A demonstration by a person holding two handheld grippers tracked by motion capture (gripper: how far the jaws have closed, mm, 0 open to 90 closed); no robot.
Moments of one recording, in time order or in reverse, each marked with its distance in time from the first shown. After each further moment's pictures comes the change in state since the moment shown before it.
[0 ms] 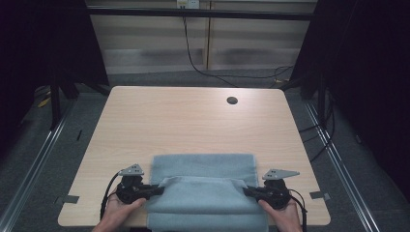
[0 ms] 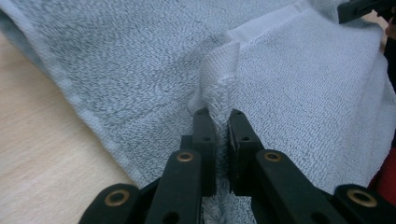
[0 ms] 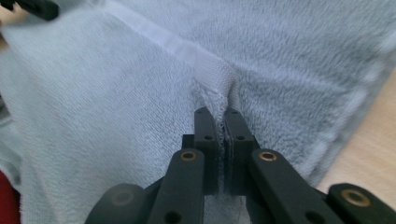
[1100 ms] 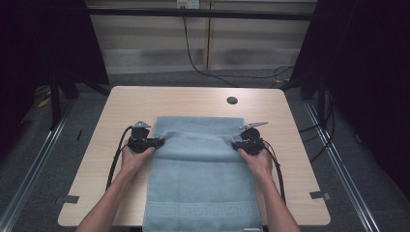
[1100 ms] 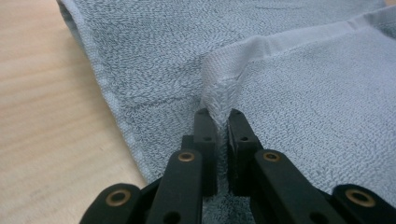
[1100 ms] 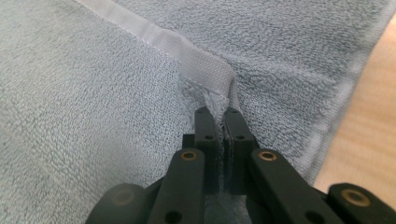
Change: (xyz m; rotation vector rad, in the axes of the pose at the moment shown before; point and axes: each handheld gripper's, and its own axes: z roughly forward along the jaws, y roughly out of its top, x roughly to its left) left arm 0.111 0.095 0.052 -0.101 0.245 -0.053; right arm -0.068 0.122 0.092 0.065 -0.241 0.036
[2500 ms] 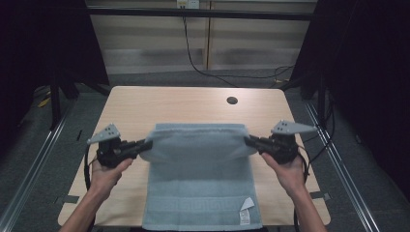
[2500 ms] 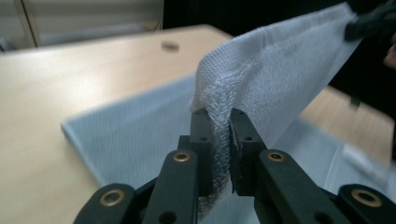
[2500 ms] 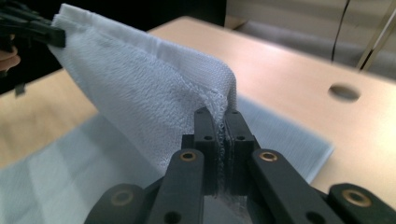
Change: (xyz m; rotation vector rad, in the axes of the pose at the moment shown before) left arm -0.069 -0.018 -0.134 -0.226 -0.167 0.137; right arm 0.037 -0.013 -0.155 -0.346 0.178 -0.181
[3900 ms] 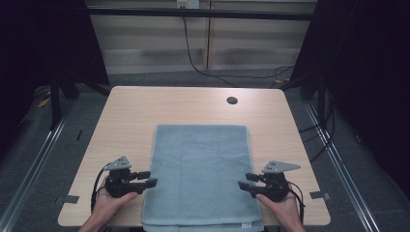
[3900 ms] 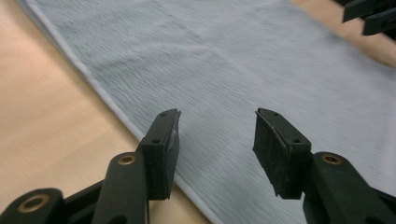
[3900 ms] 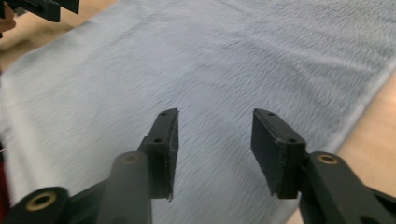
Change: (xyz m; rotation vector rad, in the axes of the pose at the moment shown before) left arm 0.003 -0.067 0.019 0.206 -0.019 -0.088; right arm 0.015 -0.103 0.021 0.167 0.065 0.103
